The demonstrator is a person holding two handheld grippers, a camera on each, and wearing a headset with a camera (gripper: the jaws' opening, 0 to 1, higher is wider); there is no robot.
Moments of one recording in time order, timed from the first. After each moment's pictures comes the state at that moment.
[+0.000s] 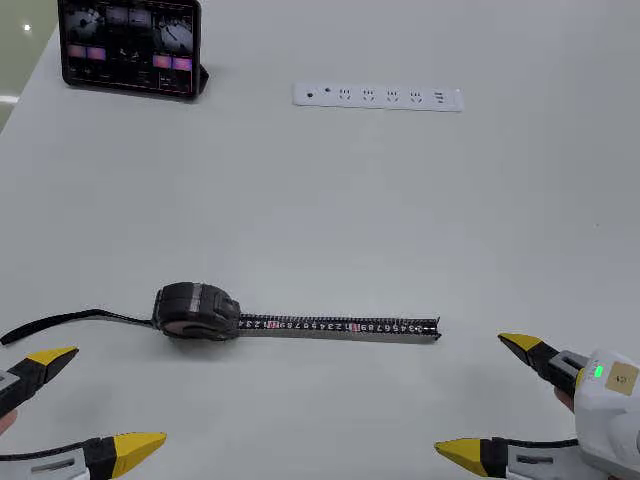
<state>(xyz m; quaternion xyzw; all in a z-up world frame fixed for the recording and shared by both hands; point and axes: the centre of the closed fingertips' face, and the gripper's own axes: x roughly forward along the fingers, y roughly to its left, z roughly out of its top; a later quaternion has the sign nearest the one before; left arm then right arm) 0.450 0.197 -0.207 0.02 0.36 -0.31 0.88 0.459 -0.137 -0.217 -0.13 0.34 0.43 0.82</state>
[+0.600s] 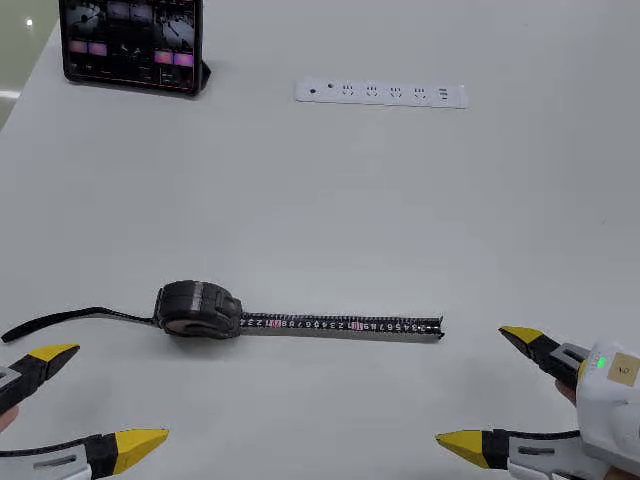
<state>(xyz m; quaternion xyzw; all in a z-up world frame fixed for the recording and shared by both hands) 0.452 0.197 -0.209 0.02 0.36 -0.31 0.88 0.467 -0.138 -0.219 -0.13 0.34 0.44 0.82</state>
